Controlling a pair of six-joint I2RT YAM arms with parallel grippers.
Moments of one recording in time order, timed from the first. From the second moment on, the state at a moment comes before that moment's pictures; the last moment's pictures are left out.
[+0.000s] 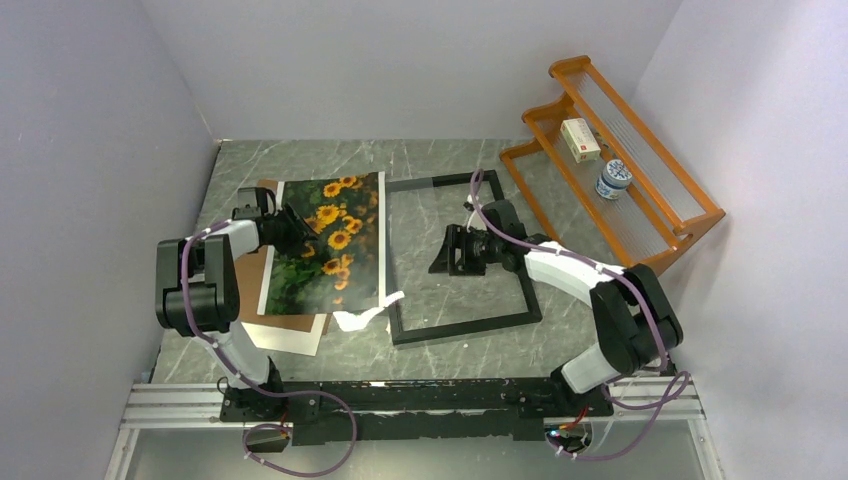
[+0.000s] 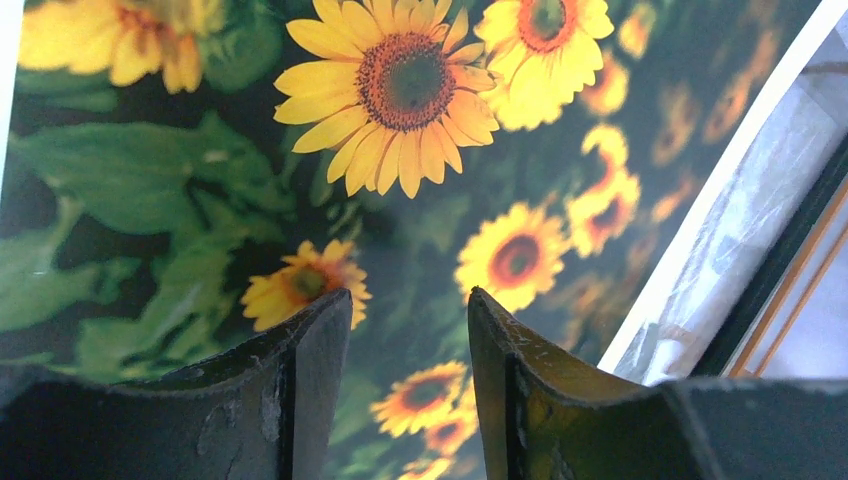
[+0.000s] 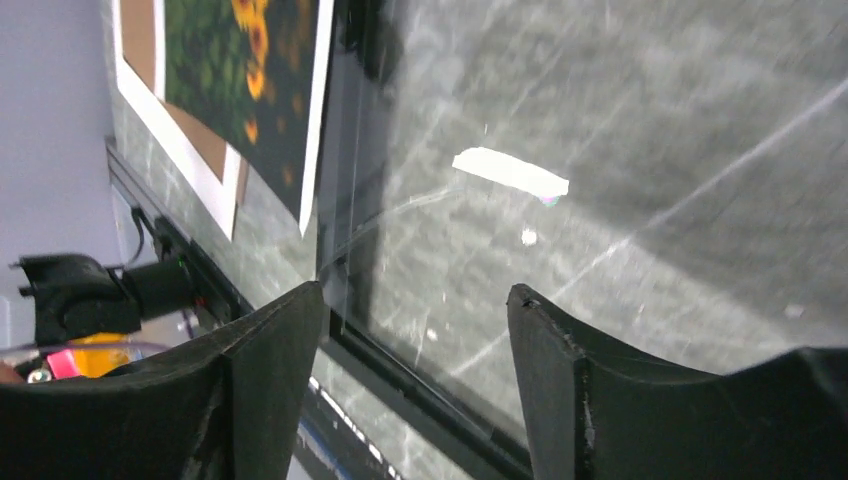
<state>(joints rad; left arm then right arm) 0.11 1.74 0.93 -0.17 0.38 -0.60 0.48 1.50 0.82 -0.14 -0.50 0.53</state>
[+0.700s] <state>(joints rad) 0.10 1.75 0.96 -0.20 0.34 -0.59 0.43 1.87 0.98 0.17 -0.48 0.68</state>
